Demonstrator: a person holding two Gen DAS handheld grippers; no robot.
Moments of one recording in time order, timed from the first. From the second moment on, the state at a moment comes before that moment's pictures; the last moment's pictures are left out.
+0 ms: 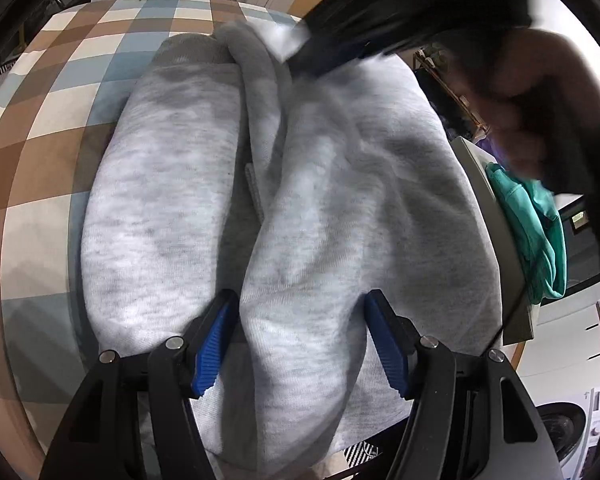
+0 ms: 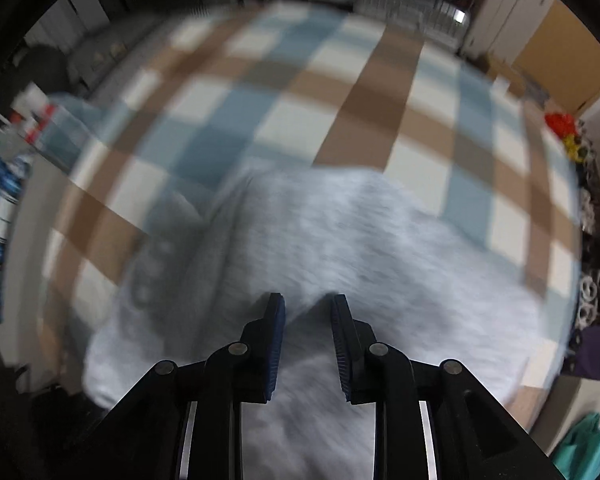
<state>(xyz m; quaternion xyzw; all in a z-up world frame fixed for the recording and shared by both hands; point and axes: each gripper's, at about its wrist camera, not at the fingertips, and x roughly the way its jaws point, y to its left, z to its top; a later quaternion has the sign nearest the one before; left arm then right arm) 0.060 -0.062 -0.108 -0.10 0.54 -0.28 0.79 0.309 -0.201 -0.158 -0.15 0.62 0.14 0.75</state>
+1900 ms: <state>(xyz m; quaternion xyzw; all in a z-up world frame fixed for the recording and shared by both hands) 0.064 -0.058 -0.104 -0.11 0.54 -0.28 0.79 0.094 -0.253 -0.145 -0.13 0.57 0.22 0.78</state>
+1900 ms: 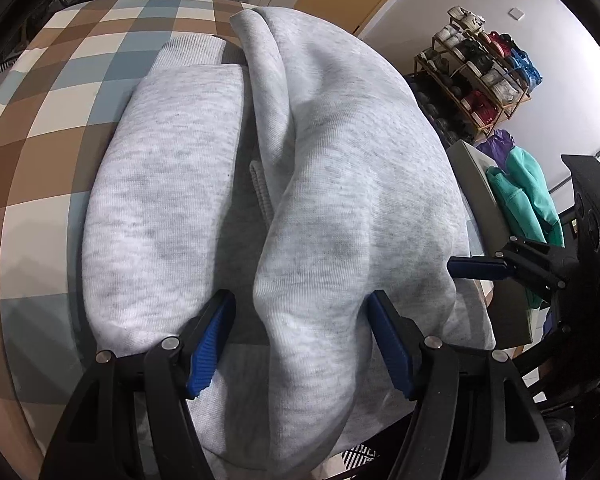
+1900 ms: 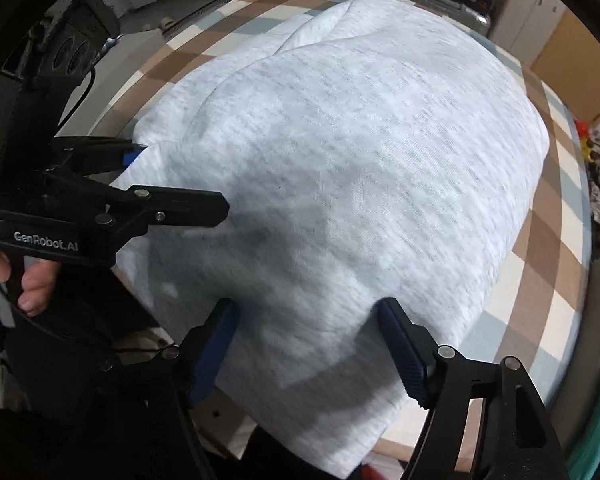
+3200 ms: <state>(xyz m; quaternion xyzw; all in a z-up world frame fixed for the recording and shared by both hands) 0.096 -0.111 0.011 -0.05 0.55 -0.29 0.79 0.066 -0.339 -0.196 0.26 0.51 0.30 0.76</state>
